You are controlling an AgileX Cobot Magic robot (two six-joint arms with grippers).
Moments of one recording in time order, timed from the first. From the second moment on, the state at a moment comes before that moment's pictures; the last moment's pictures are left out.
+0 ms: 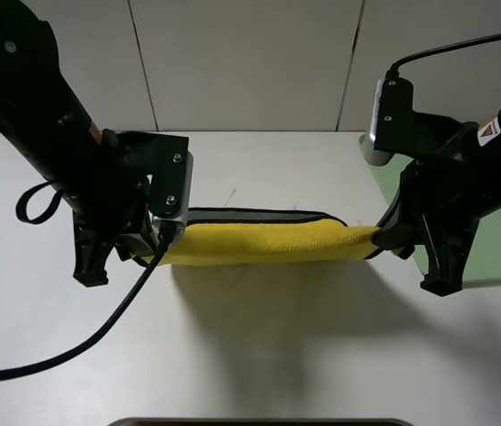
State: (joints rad) left arm -0.63 1.55 -0.97 -0.08 0.75 0.99; right arm 0.50 1.29 -0.79 0.20 0.77 -0.96
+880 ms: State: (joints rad) left arm -0.63 1.54 -0.97 0.04 0.58 0.92; right arm 0.50 1.29 -0.79 0.13 0.70 -0.86
